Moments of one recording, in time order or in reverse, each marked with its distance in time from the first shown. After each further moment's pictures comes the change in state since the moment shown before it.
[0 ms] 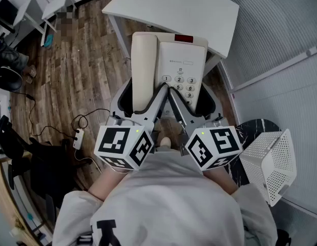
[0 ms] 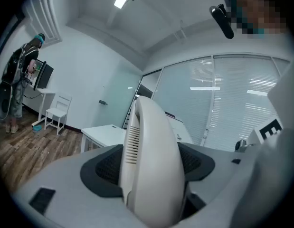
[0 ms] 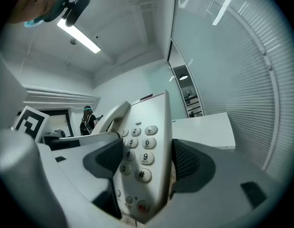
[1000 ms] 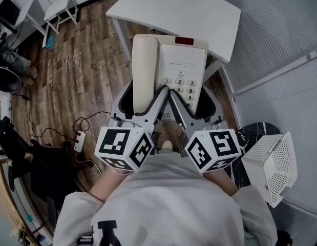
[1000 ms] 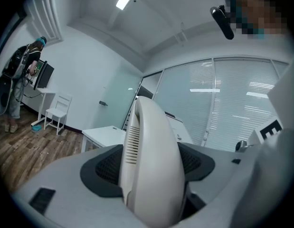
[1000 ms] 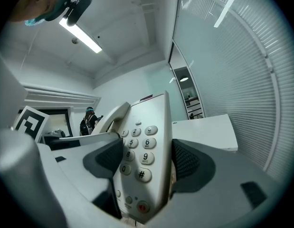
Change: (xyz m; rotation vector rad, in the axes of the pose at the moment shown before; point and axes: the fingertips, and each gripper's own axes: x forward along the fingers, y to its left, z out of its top) left arm -0.006 0.014 0.007 -0.008 -0.009 -0.011; right arm 0.008 0.015 0.001 -0.008 -0.016 -0.010
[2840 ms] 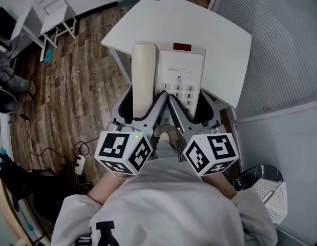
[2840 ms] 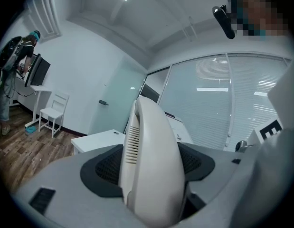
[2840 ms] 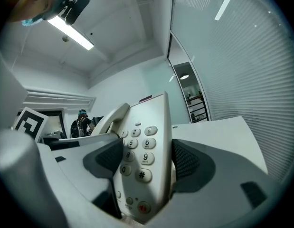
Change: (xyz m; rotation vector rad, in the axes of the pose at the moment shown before) left arm 0.193 0.097 0.054 -0.010 0.001 0.018; right arm 0.204 -0.081 0.049 0.011 0.007 0.009
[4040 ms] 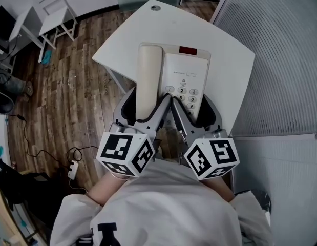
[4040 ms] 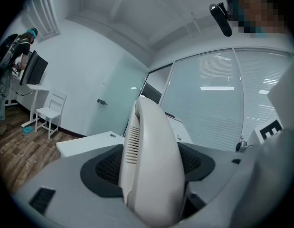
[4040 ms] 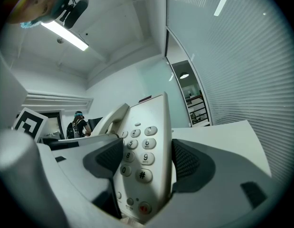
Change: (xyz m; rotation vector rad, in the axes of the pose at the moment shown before) left arm 0.120 -0.007 0.021 0.000 -0.011 0.027; right arm 0.073 -0.089 0.046 0.010 0.001 0.016
